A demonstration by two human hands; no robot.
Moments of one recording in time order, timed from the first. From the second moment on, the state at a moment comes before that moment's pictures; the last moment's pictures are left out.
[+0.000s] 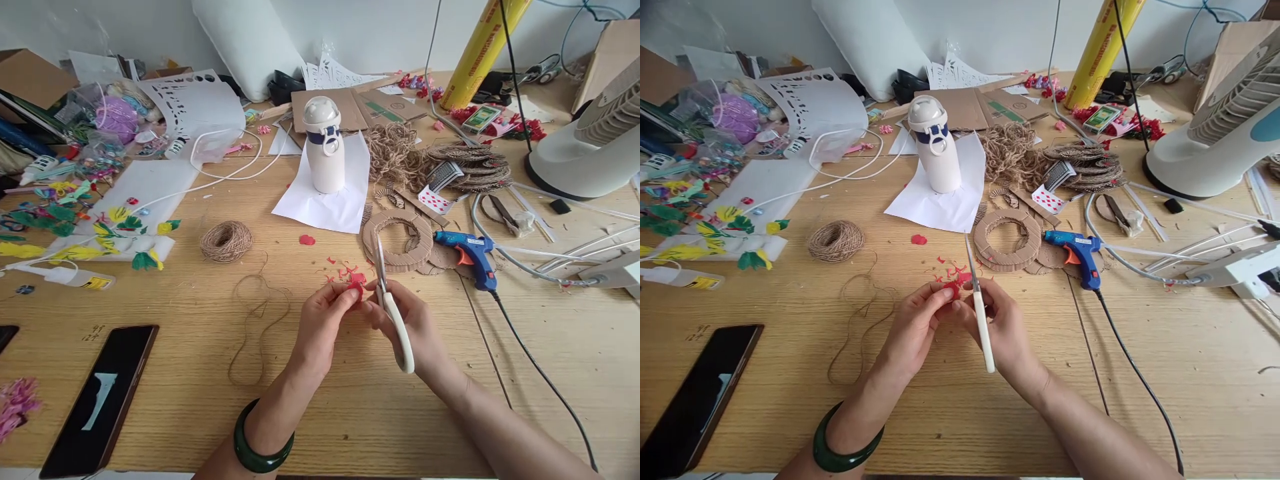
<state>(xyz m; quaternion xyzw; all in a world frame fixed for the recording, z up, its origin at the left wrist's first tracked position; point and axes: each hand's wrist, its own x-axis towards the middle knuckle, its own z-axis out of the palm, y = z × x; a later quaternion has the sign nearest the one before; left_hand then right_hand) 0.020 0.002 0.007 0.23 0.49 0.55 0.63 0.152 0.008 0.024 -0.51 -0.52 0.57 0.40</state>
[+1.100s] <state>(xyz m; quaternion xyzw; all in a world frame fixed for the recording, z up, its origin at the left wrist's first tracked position) 0.015 0.002 0.010 0.15 0.48 0.62 0.60 0.149 -0.003 0.019 -0.47 -0.58 0.60 0.28</state>
